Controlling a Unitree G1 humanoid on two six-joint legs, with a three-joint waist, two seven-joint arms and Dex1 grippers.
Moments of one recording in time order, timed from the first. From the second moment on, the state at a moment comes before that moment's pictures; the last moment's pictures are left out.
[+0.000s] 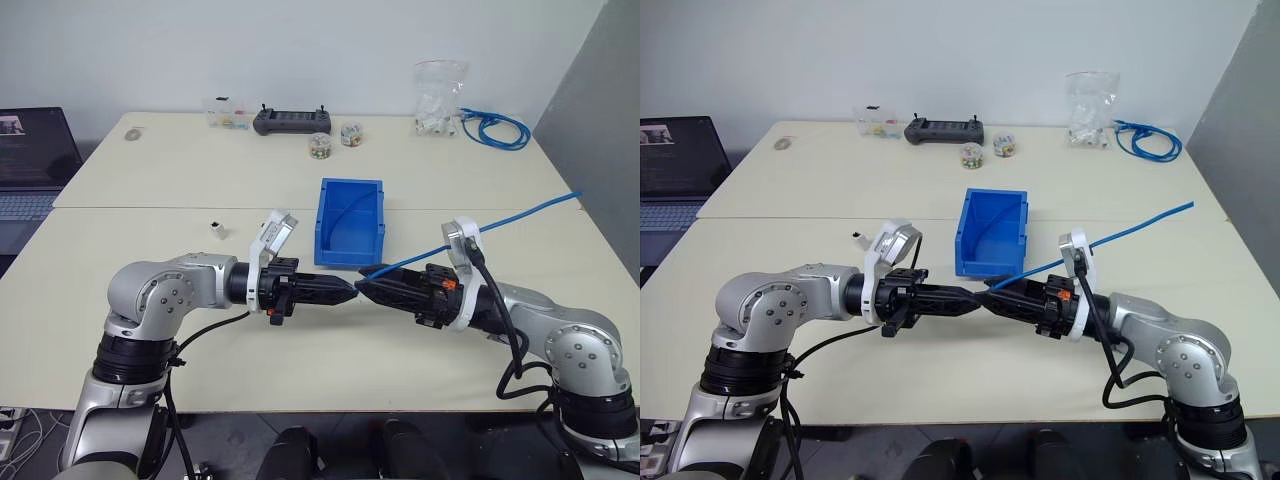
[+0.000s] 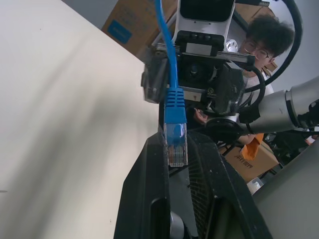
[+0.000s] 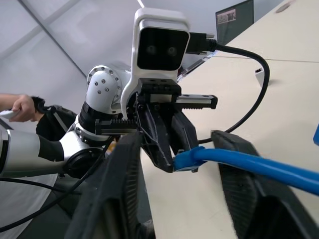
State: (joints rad) left arm -0.57 0.59 -0.01 -0.19 -0.91 1.19 -1.10; right arm -0.34 -0.48 -0.04 -0.47 1.18 0.99 0.57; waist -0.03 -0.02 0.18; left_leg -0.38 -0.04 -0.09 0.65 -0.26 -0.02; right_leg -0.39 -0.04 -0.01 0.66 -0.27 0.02
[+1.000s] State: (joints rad) left arm -0.45 0.67 -0.05 -0.24 -0.80 0.98 -1.11; right arm -0.36 -0.52 -0.01 -0.41 1.11 0.97 0.63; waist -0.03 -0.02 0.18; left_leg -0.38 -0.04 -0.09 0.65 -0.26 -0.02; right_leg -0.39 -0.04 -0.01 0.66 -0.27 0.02
